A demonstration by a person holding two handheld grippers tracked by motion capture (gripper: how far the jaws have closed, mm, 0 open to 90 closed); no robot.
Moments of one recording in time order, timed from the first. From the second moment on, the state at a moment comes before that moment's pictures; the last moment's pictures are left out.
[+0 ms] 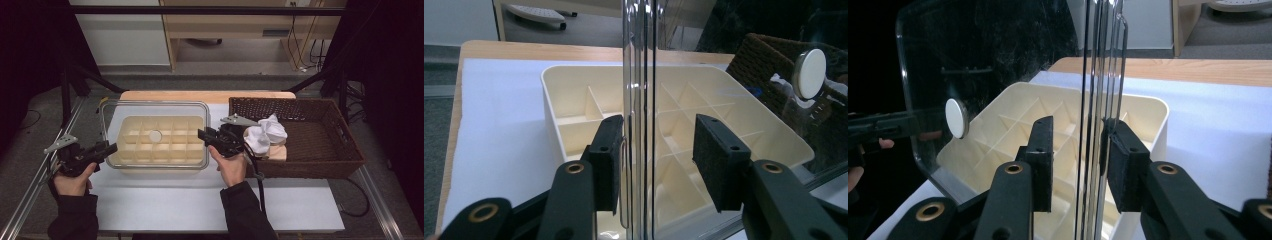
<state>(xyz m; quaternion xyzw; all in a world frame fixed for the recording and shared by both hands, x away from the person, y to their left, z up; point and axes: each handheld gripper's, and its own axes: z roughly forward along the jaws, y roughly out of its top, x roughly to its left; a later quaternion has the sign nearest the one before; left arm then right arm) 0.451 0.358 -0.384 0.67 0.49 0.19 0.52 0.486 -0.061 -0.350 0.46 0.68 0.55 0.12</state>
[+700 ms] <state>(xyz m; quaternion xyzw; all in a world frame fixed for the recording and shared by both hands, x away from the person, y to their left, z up) 0.401 0.328 -0.382 0.69 0.46 0.20 0.52 0.433 -0.106 -0.357 0.44 0.69 0.56 0.09</state>
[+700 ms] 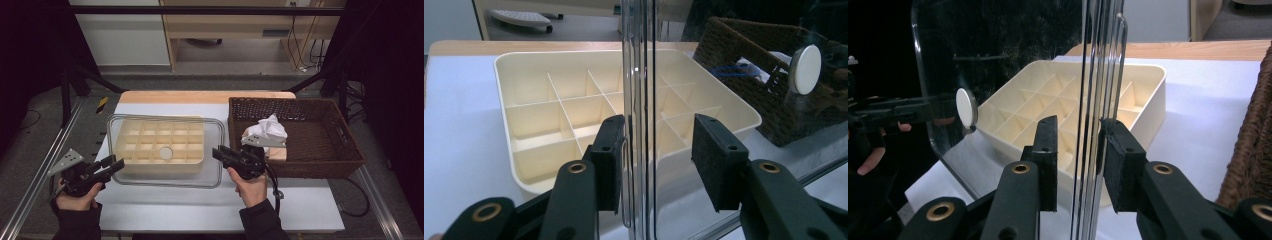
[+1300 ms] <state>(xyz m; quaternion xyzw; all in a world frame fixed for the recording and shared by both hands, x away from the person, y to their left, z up) 0.358 0.314 -0.407 0.70 0.46 0.18 0.51 0.393 -0.123 -0.376 0.43 0.71 0.56 0.09</state>
